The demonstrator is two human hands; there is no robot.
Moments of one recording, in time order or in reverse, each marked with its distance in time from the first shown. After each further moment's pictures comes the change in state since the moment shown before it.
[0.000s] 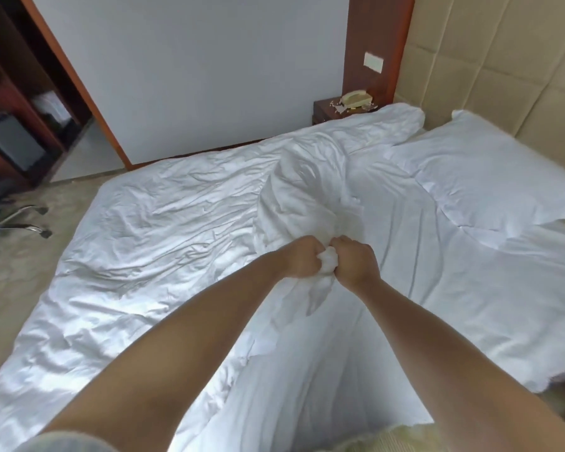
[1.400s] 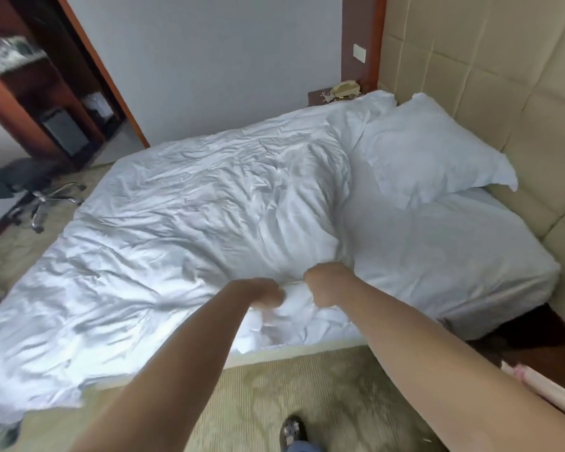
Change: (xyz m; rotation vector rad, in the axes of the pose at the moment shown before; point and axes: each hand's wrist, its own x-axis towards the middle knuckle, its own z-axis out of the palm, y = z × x) left_hand -0.067 0.251 0.314 0.288 -0.254 -0.524; right_hand -0.286 0.261 -0.096 -0.306 -0.540 -0.372
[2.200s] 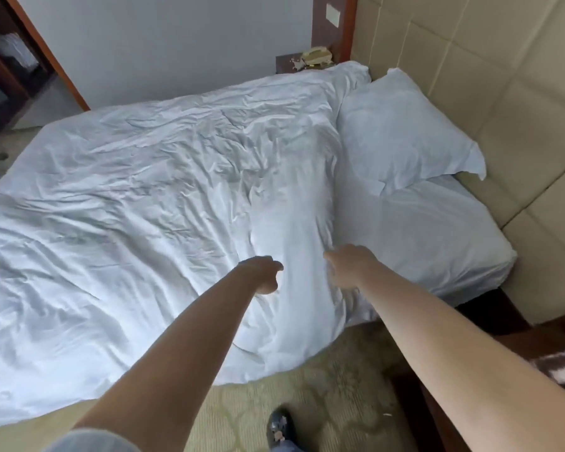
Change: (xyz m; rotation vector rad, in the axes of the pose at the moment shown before) left_hand 0.106 0.020 -0.025 0.219 0.119 0.161; right_hand 0.046 0.102 0.022 0.017 -0.090 0.226
